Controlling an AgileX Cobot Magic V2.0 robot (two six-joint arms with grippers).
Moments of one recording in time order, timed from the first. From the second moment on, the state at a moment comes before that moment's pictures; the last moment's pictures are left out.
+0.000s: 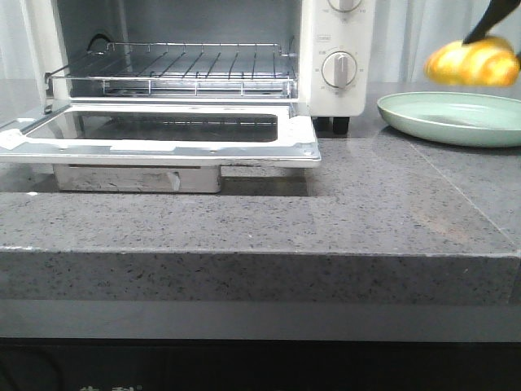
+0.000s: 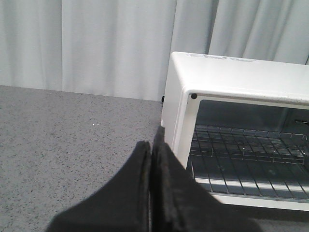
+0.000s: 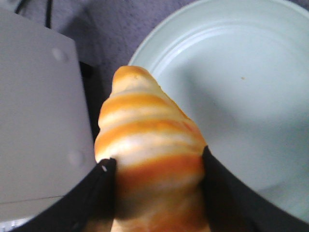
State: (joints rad) left arm -0.07 0.64 -0.61 -0.05 0.10 -0.02; right arm -0.14 1.55 -1.23 0.71 0.58 0.00
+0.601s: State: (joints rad) left arm -0.07 0.64 -0.61 -0.05 0.11 -0.02; right arm -0.02 1.00 -0.86 0.81 0.64 -0.03
